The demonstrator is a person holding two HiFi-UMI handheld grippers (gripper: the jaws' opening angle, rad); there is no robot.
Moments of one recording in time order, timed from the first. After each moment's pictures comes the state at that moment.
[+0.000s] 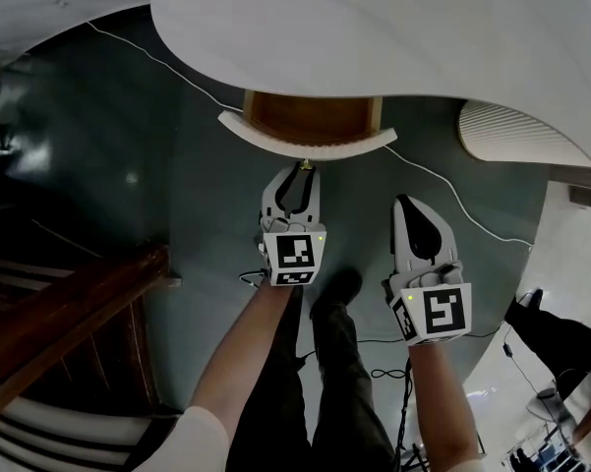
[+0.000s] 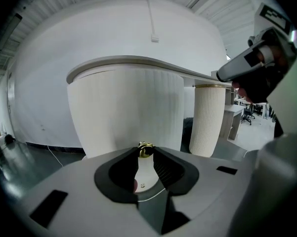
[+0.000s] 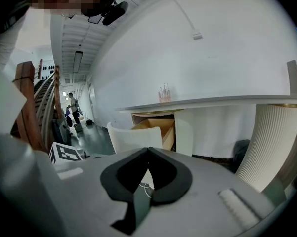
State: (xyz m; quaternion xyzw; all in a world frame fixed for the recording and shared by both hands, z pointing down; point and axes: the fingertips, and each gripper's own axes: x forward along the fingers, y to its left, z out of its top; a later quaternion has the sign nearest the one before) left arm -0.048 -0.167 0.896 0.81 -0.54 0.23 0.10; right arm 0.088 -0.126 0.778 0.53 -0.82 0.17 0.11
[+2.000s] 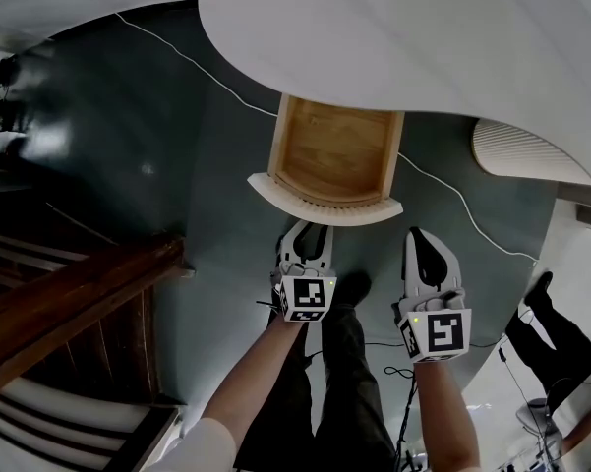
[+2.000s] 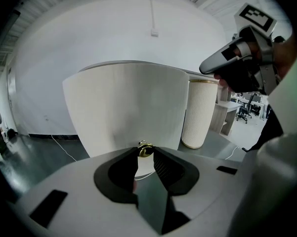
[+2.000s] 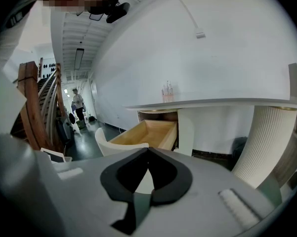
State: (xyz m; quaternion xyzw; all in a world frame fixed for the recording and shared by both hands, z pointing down) left arm -0.069 -0.070 0.901 0.79 -0.52 0.27 0.14; right arm 0.078 -0.085 0.765 0.52 -0.82 0.19 0.13
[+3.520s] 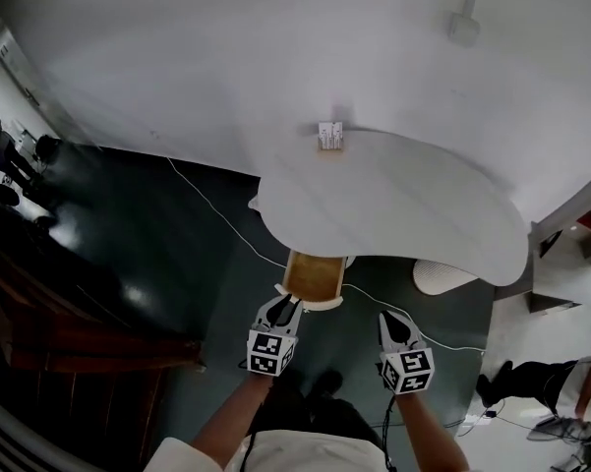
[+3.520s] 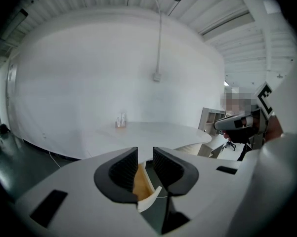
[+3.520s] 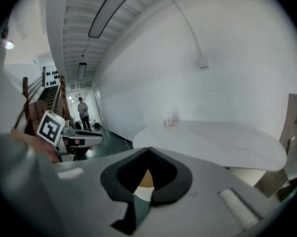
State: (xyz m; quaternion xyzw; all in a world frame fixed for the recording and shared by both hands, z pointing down) left arm -0.064 -0.064 0.470 0.83 -0.51 0.18 0.16; right arm 0.145 -0.033 0.443 0.51 -0.83 0.20 0.12
